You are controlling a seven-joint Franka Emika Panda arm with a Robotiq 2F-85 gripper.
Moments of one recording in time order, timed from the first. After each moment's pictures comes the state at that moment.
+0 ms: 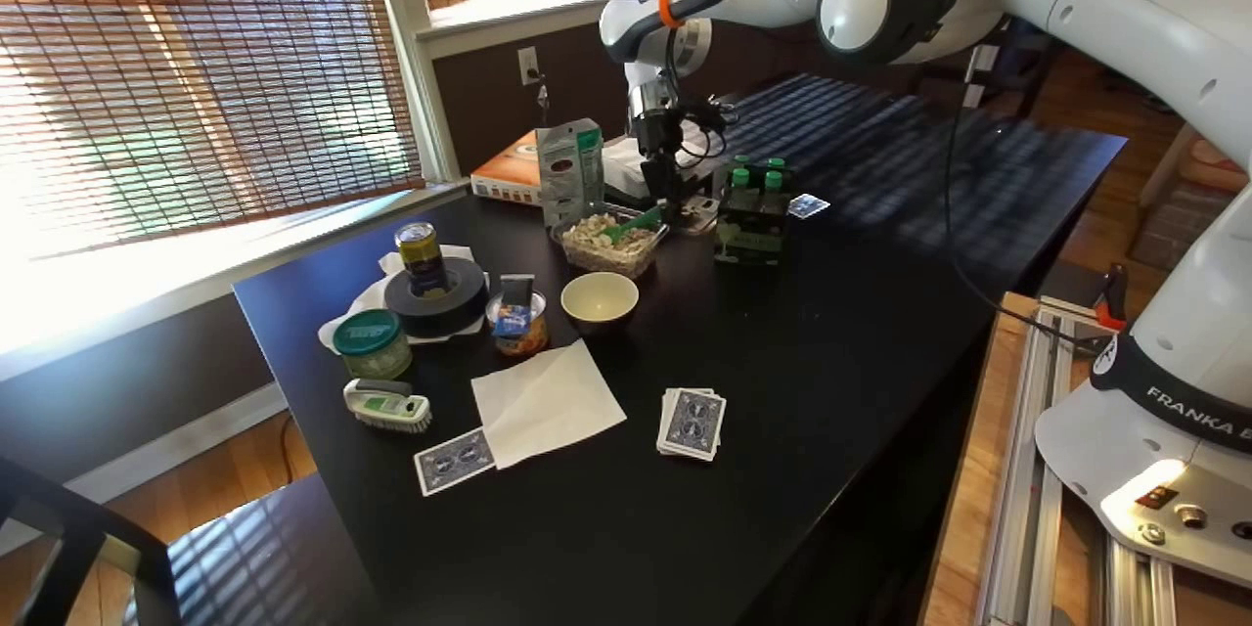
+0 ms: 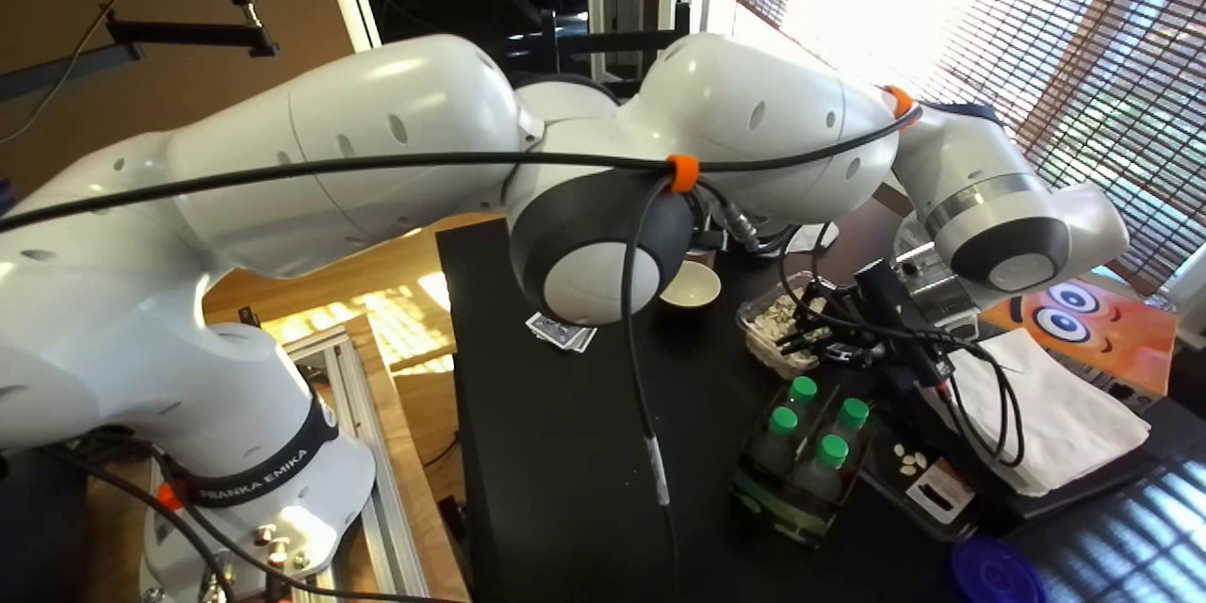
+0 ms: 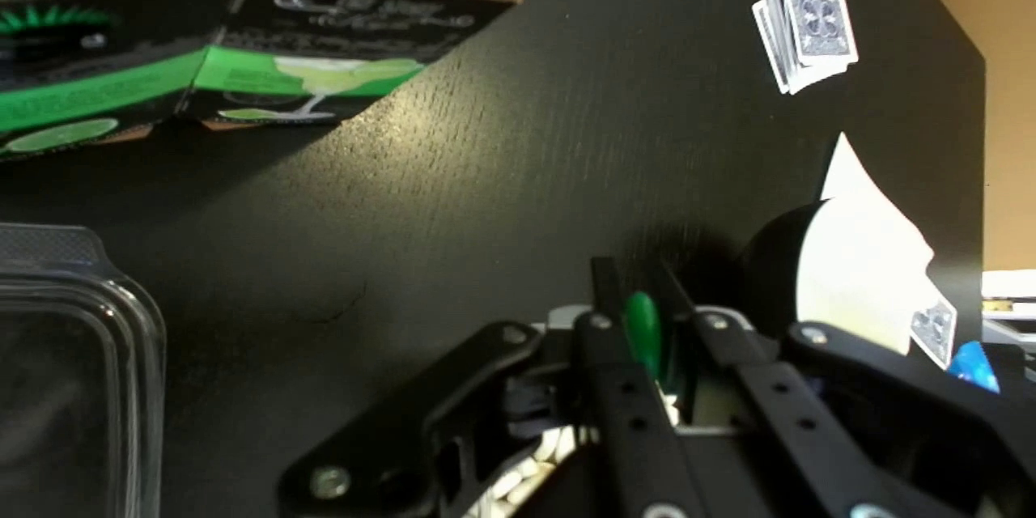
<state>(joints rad) -0.41 1.25 0.06 -0.75 0.23 1.32 -0.57</state>
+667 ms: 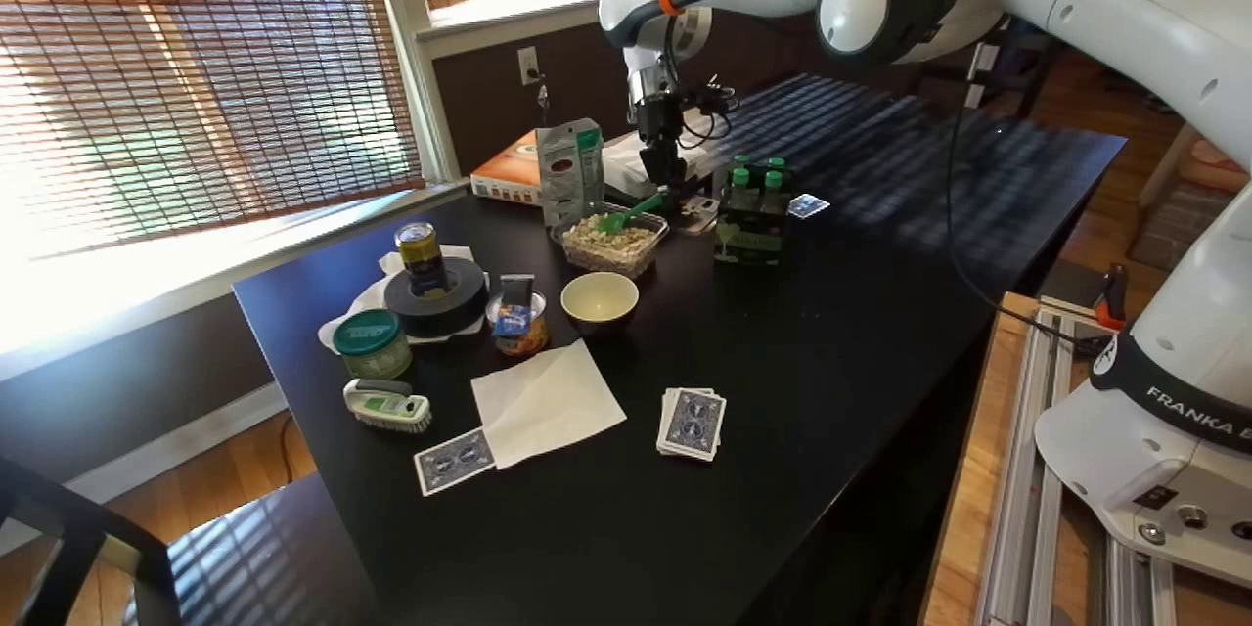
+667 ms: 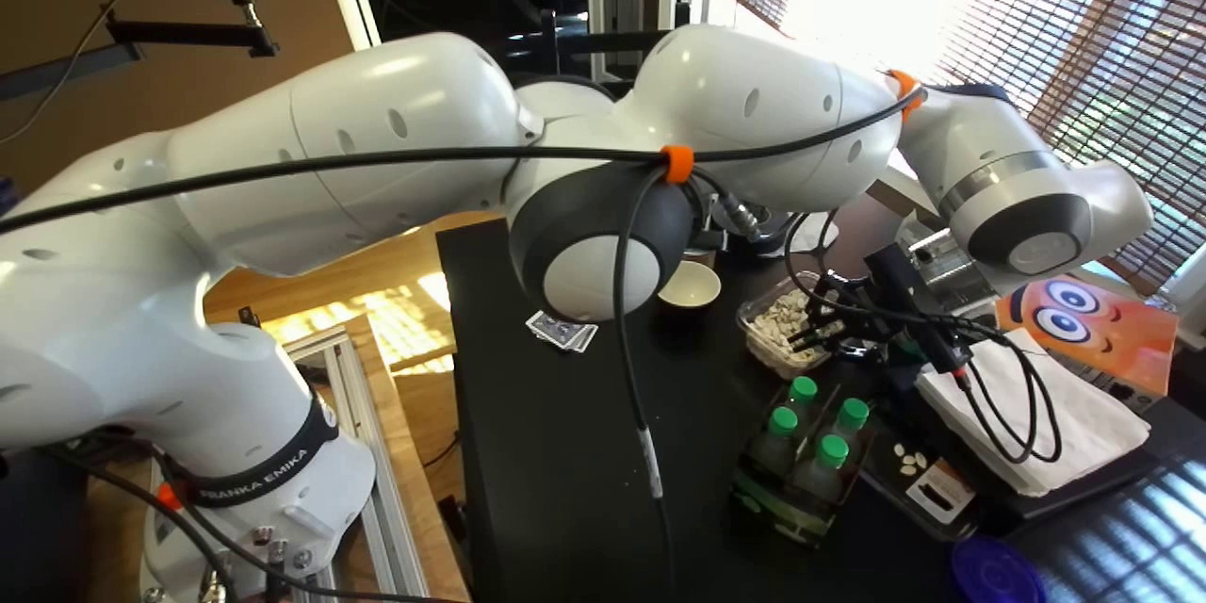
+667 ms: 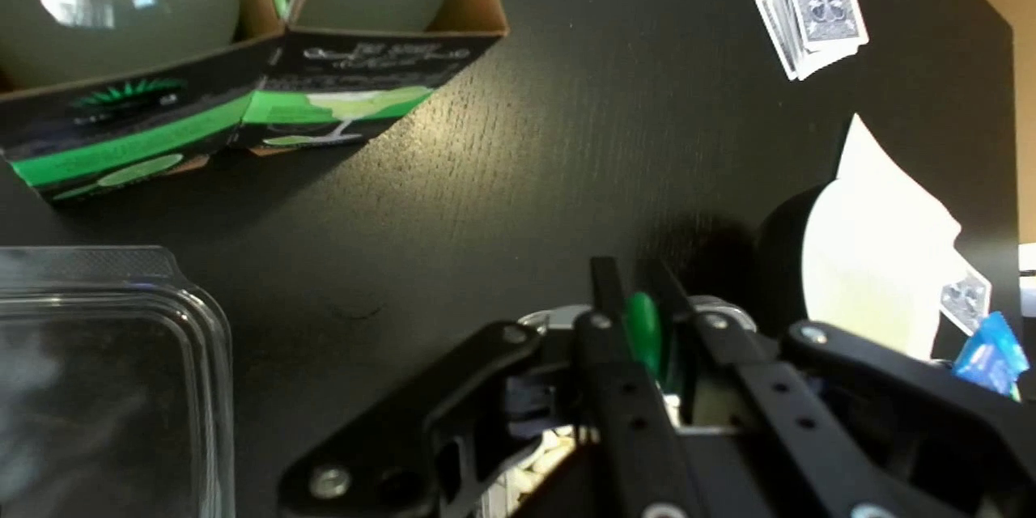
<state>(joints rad) -0.40 1.25 0.03 -0.70 0.22 1.29 -0.50</state>
